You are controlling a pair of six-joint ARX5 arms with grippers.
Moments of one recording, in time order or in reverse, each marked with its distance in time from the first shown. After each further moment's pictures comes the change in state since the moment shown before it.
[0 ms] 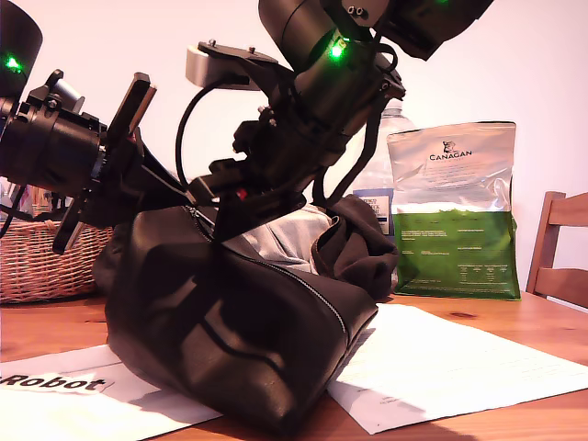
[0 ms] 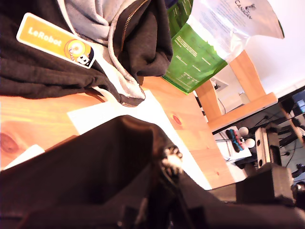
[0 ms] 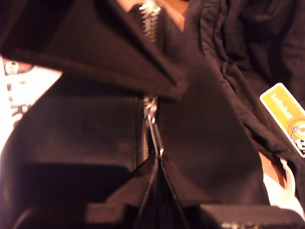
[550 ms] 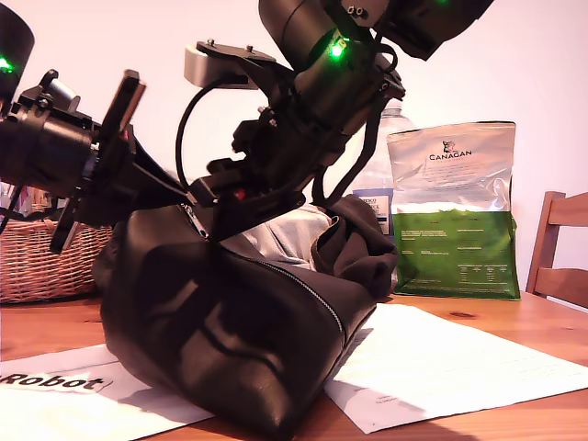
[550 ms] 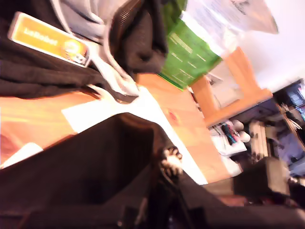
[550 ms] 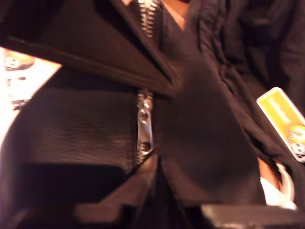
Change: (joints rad) left arm 0.027 0.000 0.000 -0.004 0.097 0.018; right arm 0.000 0.000 0.000 0.019 -0.051 -0.023
